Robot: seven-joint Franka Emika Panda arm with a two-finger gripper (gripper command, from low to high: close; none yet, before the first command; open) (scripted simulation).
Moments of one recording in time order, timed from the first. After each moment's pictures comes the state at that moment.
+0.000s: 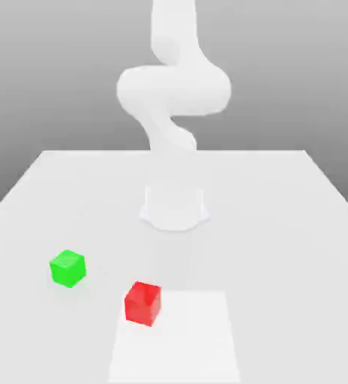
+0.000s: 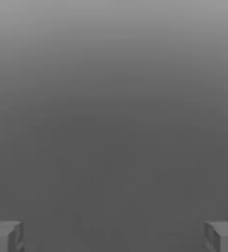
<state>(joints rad) -0.01 -0.73 0.00 -2.36 0.00 2.35 0.82</state>
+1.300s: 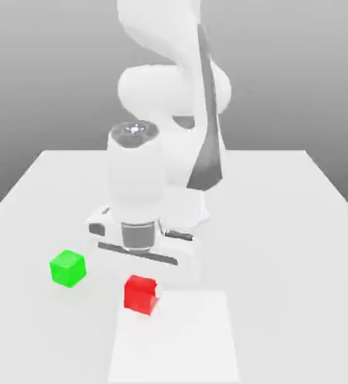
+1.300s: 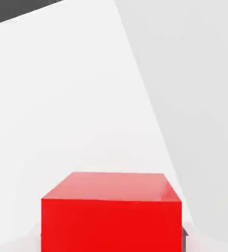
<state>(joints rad) -0.13 -0.01 -0.02 -2.84 0.00 2.83 0.98</state>
